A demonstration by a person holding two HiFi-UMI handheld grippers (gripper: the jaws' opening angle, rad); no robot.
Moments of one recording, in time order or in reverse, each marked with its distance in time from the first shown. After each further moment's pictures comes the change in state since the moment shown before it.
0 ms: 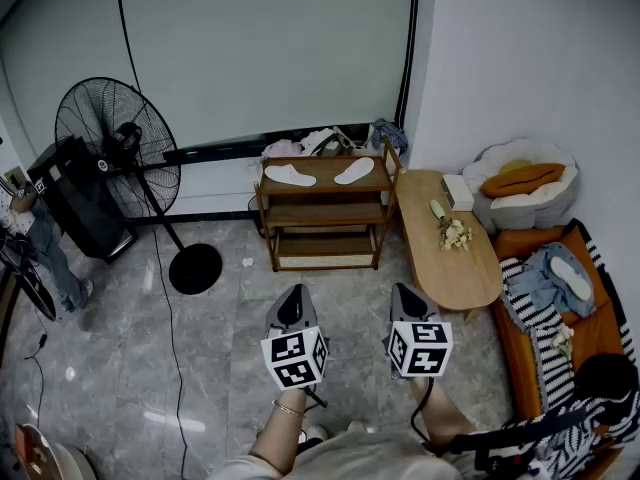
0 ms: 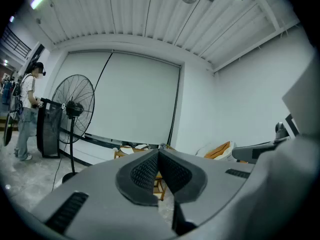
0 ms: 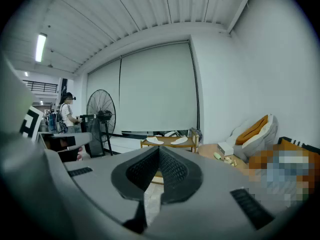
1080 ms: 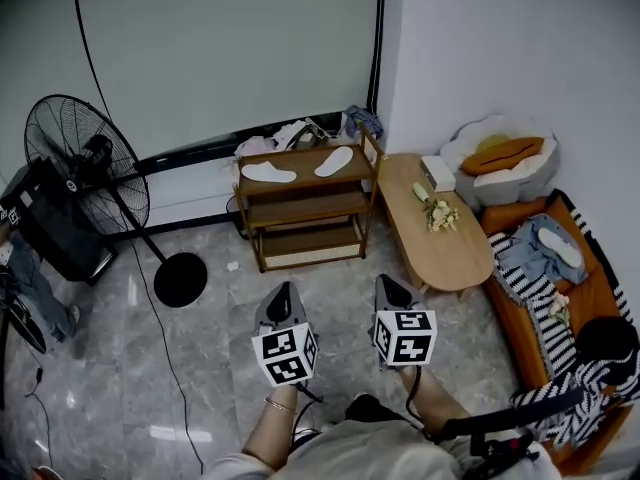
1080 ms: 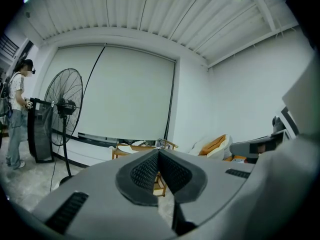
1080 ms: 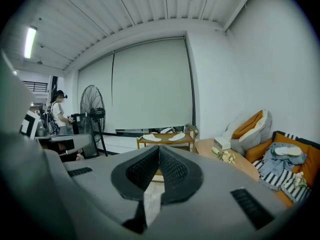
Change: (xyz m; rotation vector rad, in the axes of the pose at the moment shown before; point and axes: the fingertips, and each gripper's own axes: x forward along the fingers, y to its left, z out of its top) left arm 0.033 0.045 -0.010 0.050 0.045 -0.076; right arm 0.041 0.036 -0.010 0.032 0.029 -0.077
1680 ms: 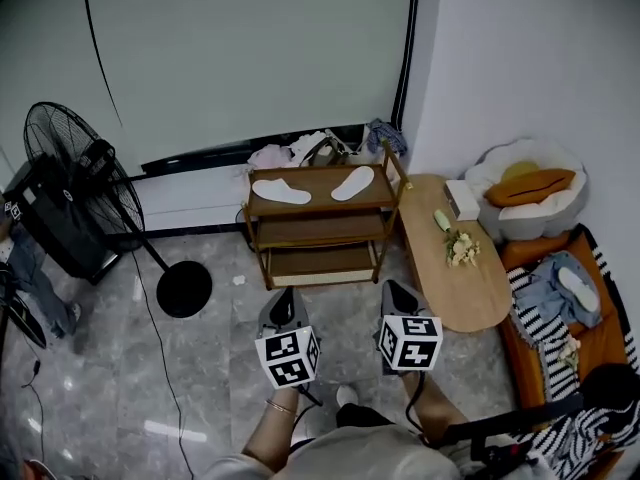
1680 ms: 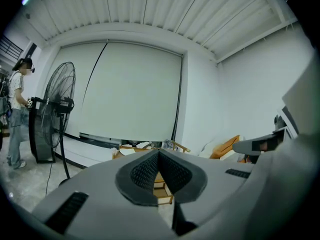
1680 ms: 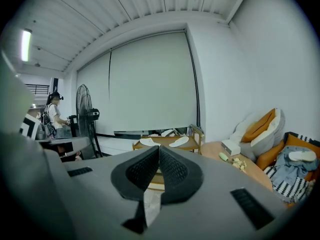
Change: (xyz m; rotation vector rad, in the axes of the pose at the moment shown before) left arm 0.121 0.032 0.015 -0.015 0.009 0.069; right arm 0.128 -0.028 0.037 0.009 0.010 0.038
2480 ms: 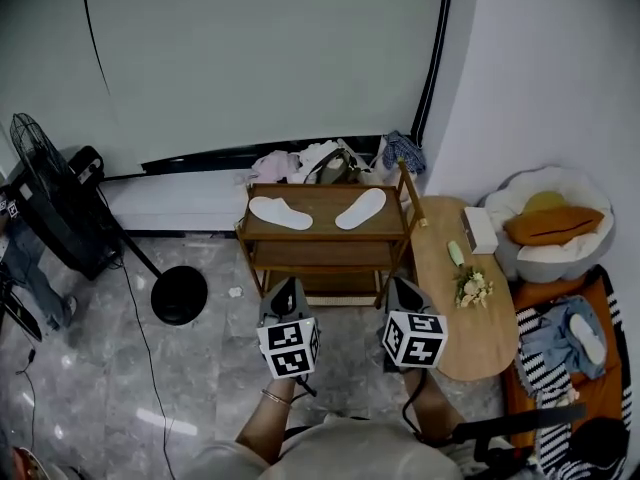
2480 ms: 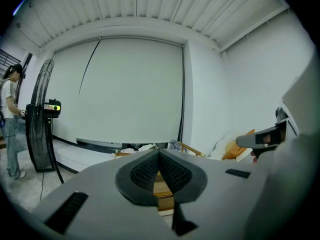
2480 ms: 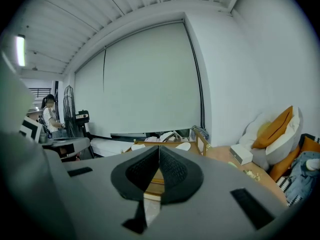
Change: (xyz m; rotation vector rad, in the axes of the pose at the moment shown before) left arm 0.163 -0.002 0.028 0.059 0.018 0.059; right arm 0.150 -0.064 0.053 0.014 0.017 0.048
